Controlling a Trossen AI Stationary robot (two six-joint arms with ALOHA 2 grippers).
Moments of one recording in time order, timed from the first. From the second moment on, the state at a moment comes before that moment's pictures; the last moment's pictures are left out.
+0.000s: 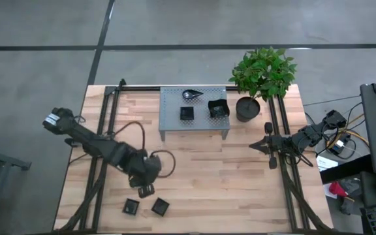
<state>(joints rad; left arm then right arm) -0.49 1.42 1.25 -0.98 0.01 -0.86 0.53 0.02 0.17 -0.39 0.52 0.09</state>
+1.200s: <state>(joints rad) -0.59 1.42 0.79 -0.66 0.01 -1.28 0.53 0.02 0.17 -0.39 0.52 0.09</state>
